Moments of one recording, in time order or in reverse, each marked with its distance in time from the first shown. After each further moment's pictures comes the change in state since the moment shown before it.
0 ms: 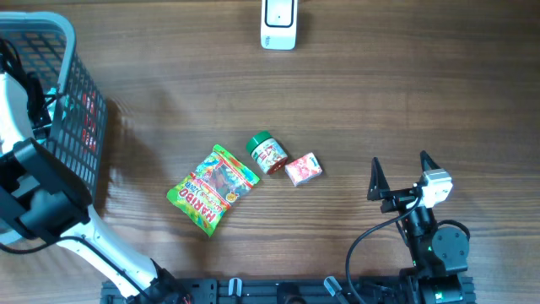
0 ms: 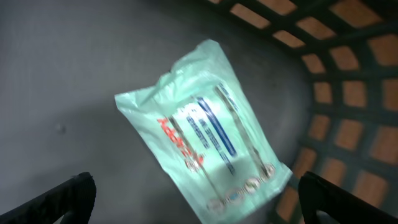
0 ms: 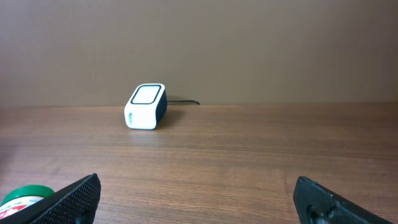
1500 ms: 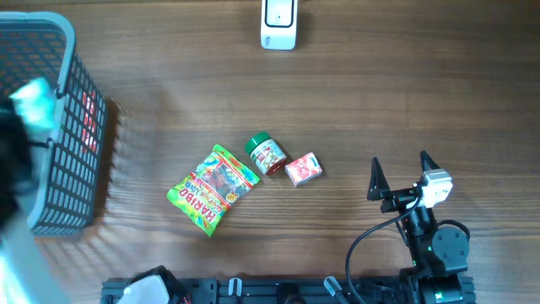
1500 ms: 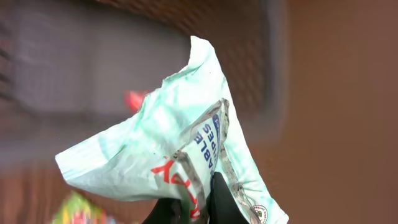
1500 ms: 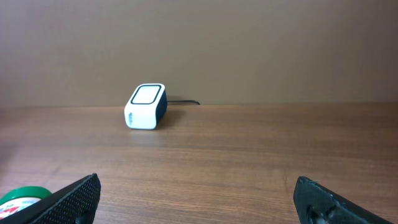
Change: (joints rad) left arm -0.177 -0.864 0.093 -0.510 0.097 0.174; right arm 0.000 0.000 0.000 0.000 0.000 0.000
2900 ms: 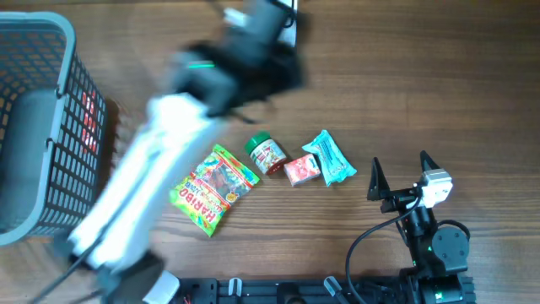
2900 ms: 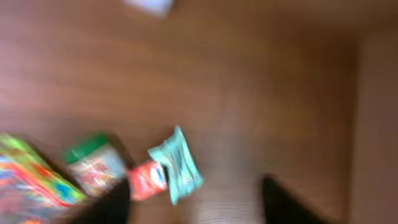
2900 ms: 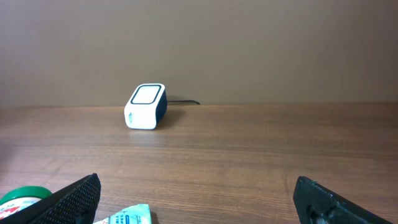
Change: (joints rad) left arm -0.971 0.441 0.138 0.199 0.163 0.359; right arm 0.000 0.000 0.000 0.000 0.000 0.000
